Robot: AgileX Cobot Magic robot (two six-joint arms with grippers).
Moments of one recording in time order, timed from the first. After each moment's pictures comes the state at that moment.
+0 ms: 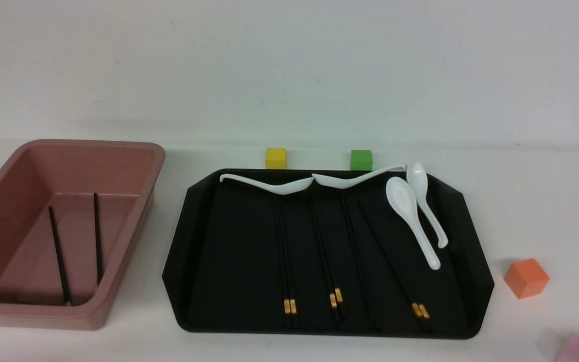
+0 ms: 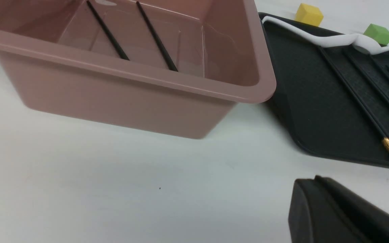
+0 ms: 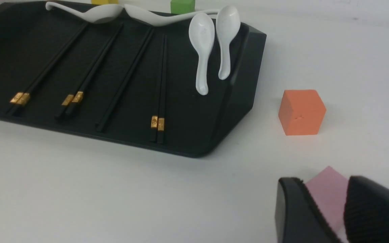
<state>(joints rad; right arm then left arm) 0.18 -0.01 0.02 0.05 0.37 -0.02 -0.14 -0.01 0.03 -0.08 0.38 -0.25</state>
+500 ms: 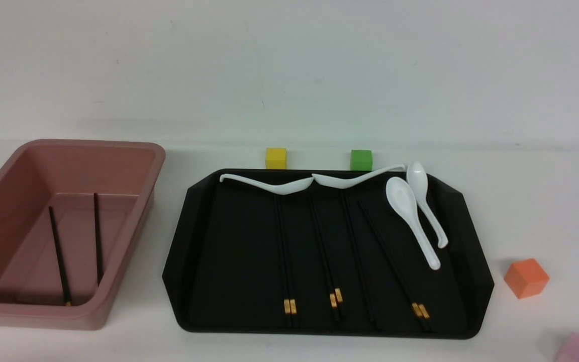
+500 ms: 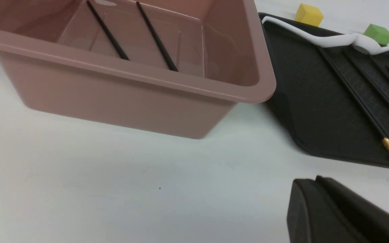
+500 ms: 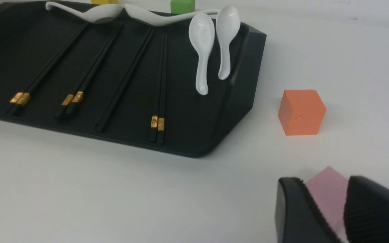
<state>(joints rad) 0.18 -0.01 0.02 0.05 0.37 -0.02 -0.14 -0.01 0.03 -0.08 0.38 -0.25</state>
